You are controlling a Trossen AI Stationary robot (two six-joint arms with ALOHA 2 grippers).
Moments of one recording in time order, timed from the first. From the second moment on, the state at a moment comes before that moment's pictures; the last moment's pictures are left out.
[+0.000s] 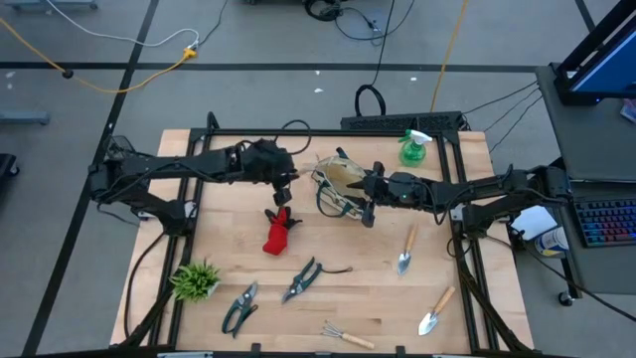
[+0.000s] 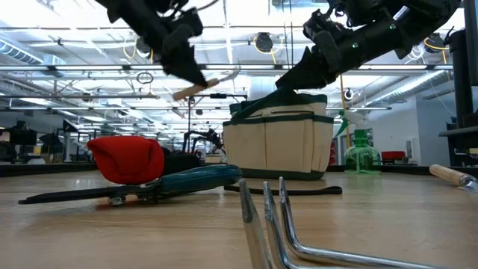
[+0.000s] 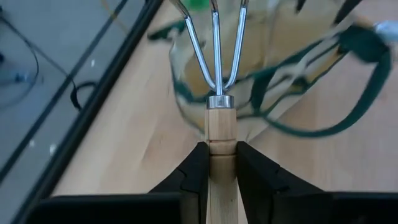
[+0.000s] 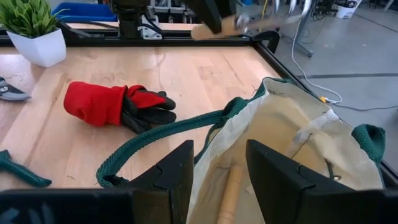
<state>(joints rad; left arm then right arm) 0.26 1.35 1.01 -0.34 -0.09 0.08 -0.09 1.28 0.59 0.36 0.16 -0.04</state>
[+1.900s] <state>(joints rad) 0.31 1.84 1.42 -0.22 0.21 0.72 -0.05 1.07 0.59 -0.11 0.16 0.07</state>
